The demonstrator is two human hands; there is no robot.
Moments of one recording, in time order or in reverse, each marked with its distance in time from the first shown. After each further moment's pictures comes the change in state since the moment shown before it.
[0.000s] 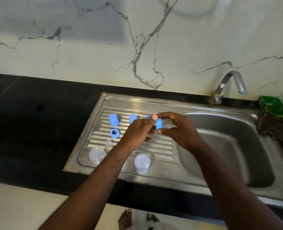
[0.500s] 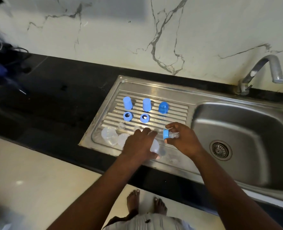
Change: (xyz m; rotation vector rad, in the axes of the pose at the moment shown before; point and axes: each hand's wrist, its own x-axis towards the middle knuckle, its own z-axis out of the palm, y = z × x) left_hand -0.044 -0.085 0.003 1.204 -0.041 0.065; right_hand -0.044 0.048 0.049 0.015 -0.162 0.386
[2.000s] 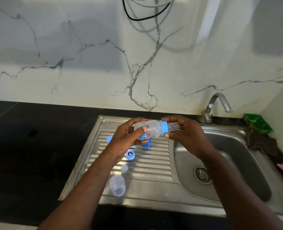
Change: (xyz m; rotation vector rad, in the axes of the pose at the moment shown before) left_hand 0.038 -0.008 -0.129 -1.418 0.137 0.156; right_hand 0.003 -0.098 -0.090 0.150 0.204 -0.391
